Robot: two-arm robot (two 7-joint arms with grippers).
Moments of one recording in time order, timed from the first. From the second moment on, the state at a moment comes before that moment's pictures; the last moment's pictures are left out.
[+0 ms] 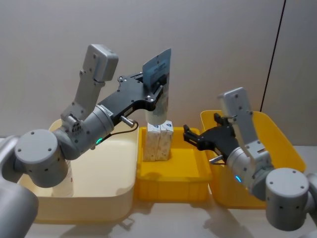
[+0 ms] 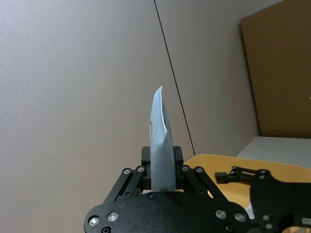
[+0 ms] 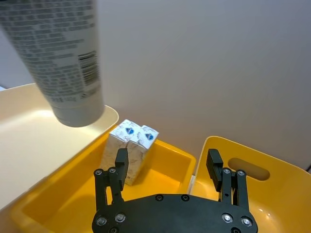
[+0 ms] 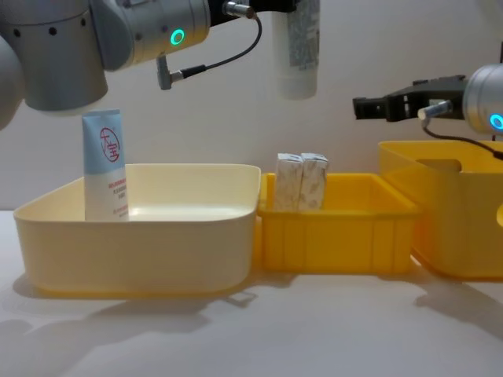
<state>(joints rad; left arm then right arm) -0.79 0.12 0.43 -1.16 -0.29 -0.13 -0.46 0.53 0.17 -0.29 -1.39 0.02 0.30 0.16</state>
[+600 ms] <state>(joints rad) -0.77 0.13 0.45 -1.20 -0.30 -0.10 -0.46 0.59 0.17 -0.37 -1.32 0.00 0.22 0.30</state>
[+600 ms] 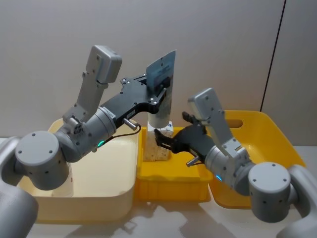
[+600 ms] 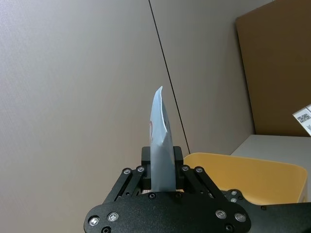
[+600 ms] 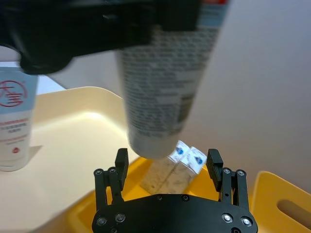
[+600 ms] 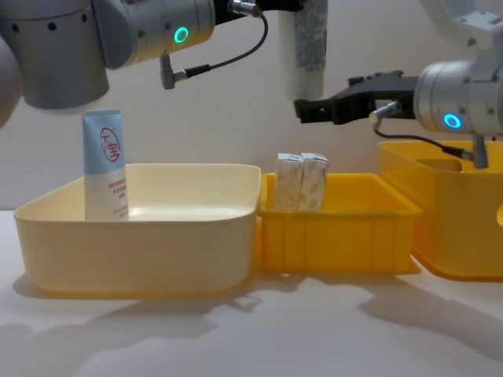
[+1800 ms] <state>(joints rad) -0.76 0.14 0.45 -1.21 -0.30 -0.08 -0.44 0.68 0.15 -0.42 -1.30 0.06 0.21 0.41</state>
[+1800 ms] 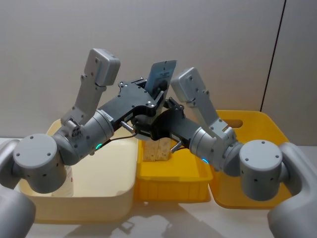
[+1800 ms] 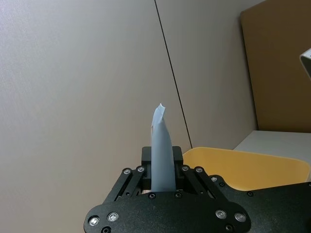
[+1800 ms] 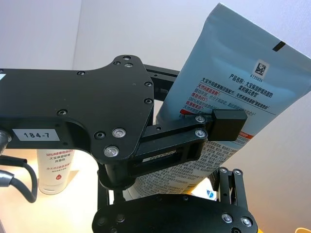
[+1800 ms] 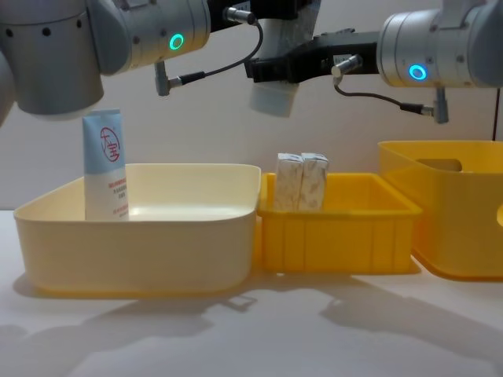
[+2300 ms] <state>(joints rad) -0.76 0.14 0.44 -1.22 -0.30 -0.08 -0.44 0.69 0.15 -0.42 -1.30 0.07 0.22 0.42</state>
